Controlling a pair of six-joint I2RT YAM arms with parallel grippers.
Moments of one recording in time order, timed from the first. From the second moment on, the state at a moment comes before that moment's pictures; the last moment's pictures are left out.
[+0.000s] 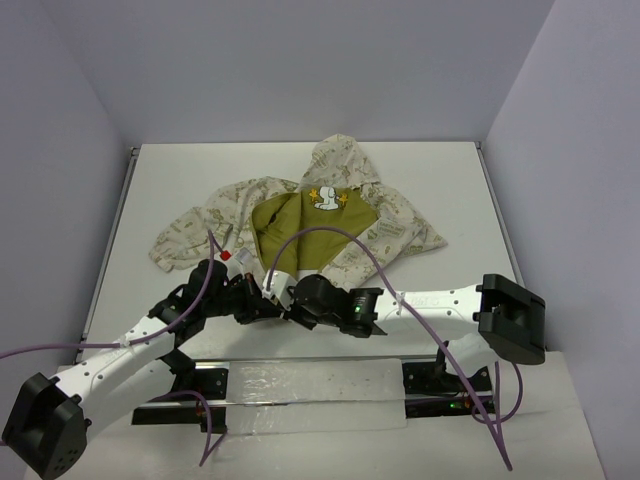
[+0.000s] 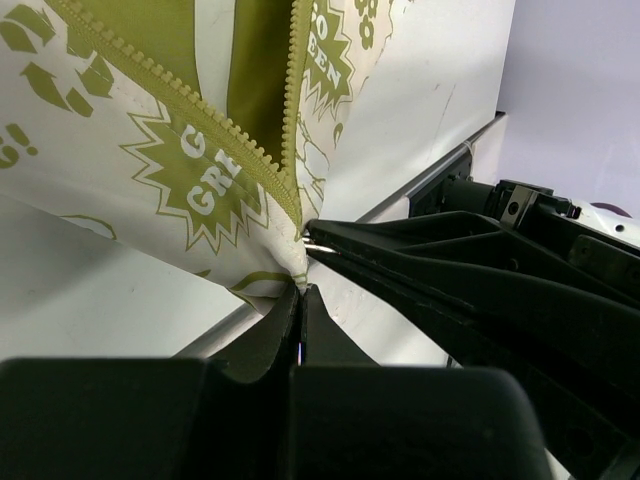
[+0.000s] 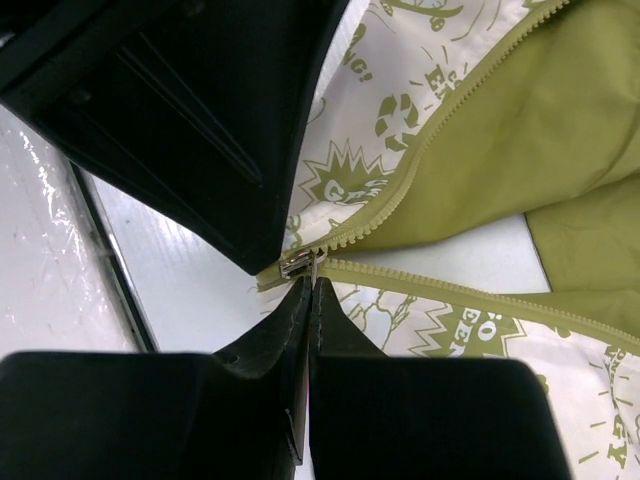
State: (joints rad) left arm -0.63 0.82 0.34 -0.15 0.45 -0.96; right arm 1.24 1.45 0.80 0.01 0.11 -0.07
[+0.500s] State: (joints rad) left arm -0.63 0.81 0.34 -0.15 0.45 -0.96; right arm 1.23 1.44 0.80 0.02 0.15 -0.07
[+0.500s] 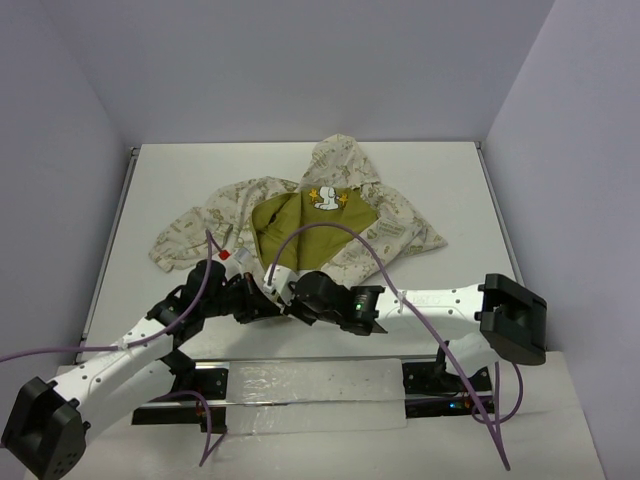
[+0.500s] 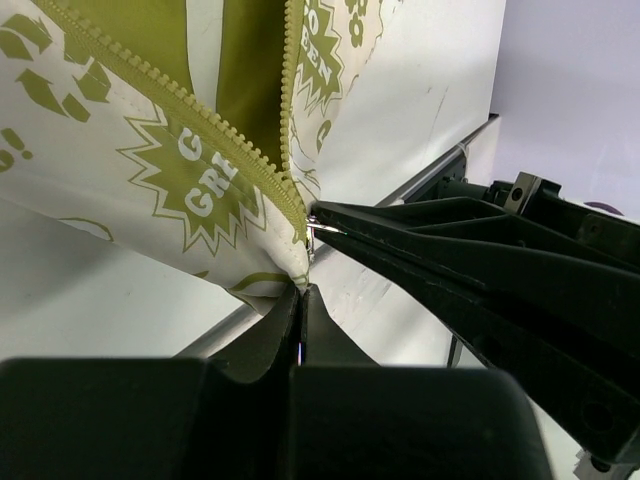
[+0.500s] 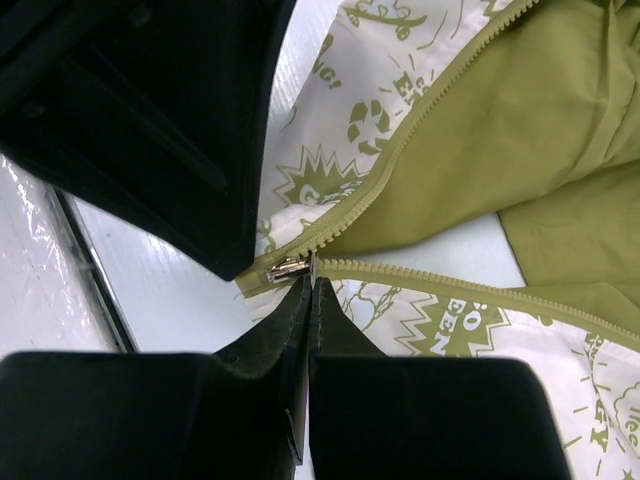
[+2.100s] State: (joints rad) left arm -0.64 1.10 0.45 -0.09 0.40 -0.88; right arm 1.04 1.49 0.96 -0.24 -0.05 -0.07
